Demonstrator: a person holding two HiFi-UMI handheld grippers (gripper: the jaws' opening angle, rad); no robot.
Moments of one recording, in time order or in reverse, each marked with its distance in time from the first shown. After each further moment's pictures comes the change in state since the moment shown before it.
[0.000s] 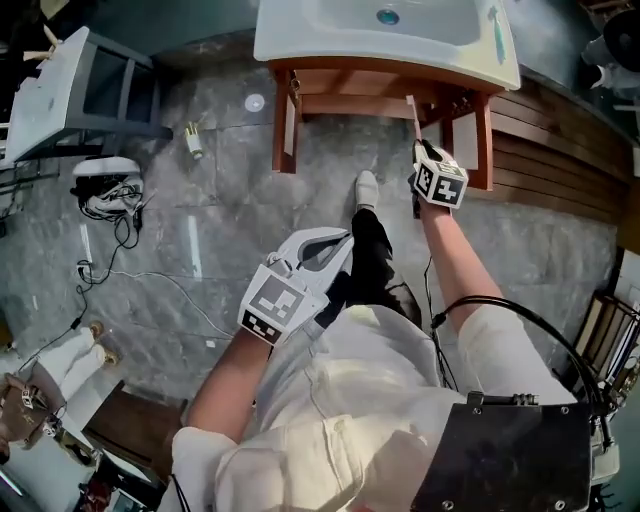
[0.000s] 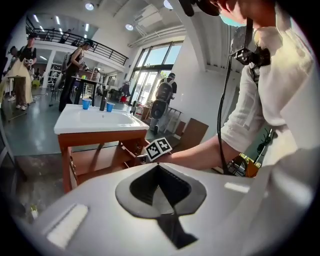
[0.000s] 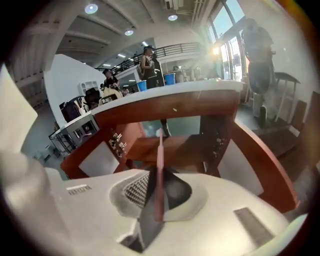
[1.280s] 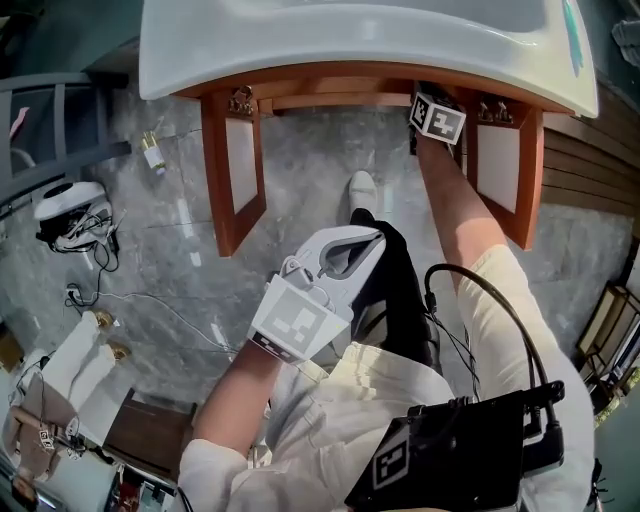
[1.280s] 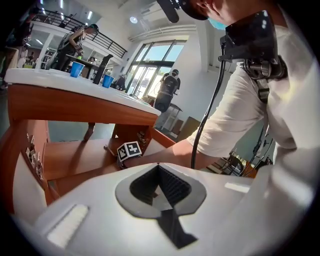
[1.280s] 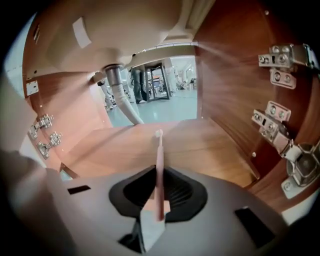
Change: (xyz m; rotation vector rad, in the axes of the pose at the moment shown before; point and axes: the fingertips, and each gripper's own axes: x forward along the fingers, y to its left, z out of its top) left arm 0.192 0.121 -0.043 -0.079 0.006 -0.111; right arm 0.294 -0.131 -0.013 0.037 -0.022 -0.116
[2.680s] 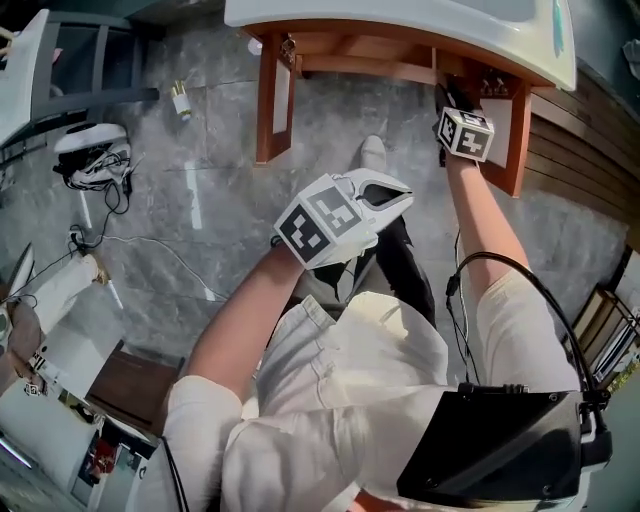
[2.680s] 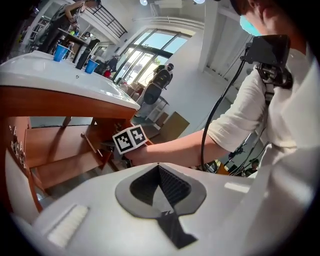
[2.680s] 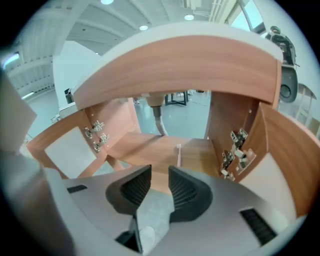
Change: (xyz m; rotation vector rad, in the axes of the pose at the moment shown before) left arm -0.022 -0.080 0.019 -0.061 0.152 -0.236; right arm -0.171 0.046 0.033 -0.190 0.017 0.111
